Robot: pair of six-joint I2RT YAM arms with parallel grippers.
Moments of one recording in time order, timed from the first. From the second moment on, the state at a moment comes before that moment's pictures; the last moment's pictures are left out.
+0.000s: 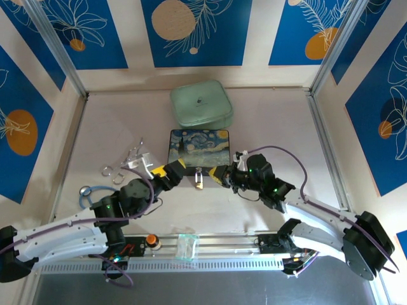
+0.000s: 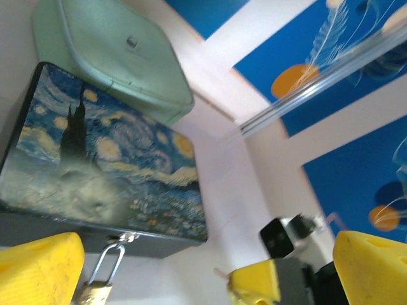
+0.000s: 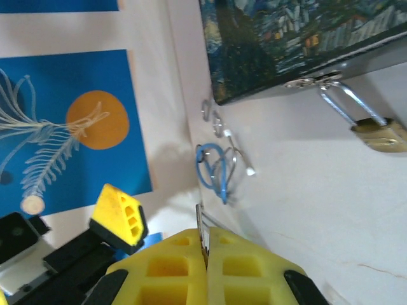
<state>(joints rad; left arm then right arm) -1.12 0.71 0.54 -0.09 -0.57 -0.99 0.71 1.00 0.46 0.13 -0.40 1.42</state>
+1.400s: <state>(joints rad) -0.96 1.55 0.61 0.14 -0.15 -0.71 0.55 1.02 0.47 -0.14 -0.53 1.23</state>
